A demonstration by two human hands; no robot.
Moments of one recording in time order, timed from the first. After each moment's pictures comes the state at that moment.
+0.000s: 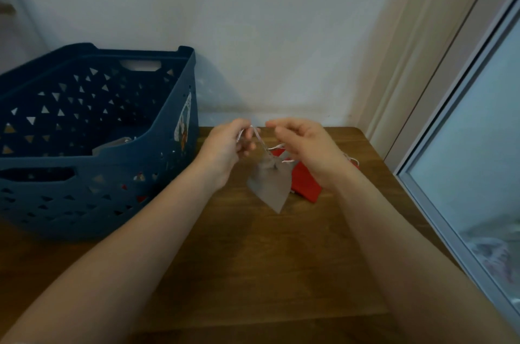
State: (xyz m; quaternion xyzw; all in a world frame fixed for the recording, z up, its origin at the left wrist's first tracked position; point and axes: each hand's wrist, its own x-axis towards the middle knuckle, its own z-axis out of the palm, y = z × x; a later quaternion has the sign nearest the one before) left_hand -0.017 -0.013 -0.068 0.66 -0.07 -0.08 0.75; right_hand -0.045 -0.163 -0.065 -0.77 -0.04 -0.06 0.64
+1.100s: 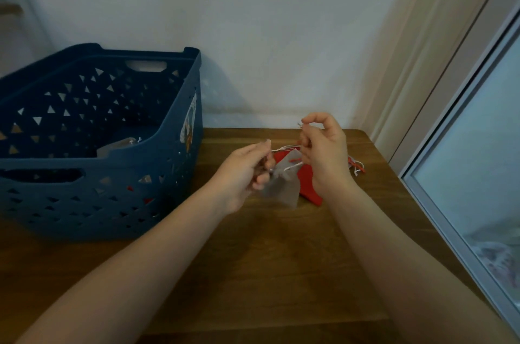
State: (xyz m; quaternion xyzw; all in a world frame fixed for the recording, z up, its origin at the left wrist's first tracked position) left_hand -0.040 -0.014 -0.084 0.62 -0.09 -0.23 0.74; right_hand -0.049 -0.156 -0.069 -0.65 0.07 -0.19 0.73
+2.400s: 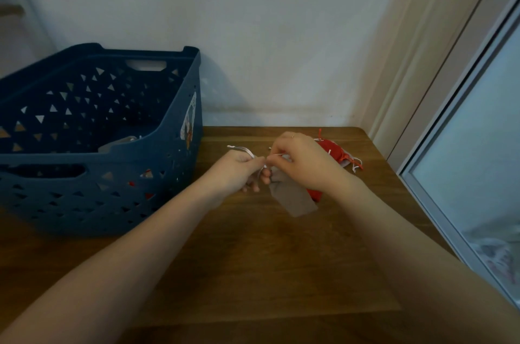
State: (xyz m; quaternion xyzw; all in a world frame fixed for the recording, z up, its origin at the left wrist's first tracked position) left_hand -0.039 0.000 -0.087 0.82 -0.14 -0.16 0.53; right_hand -0.048 -0.159 -0.073 -0.96 -0.16 -0.08 0.19
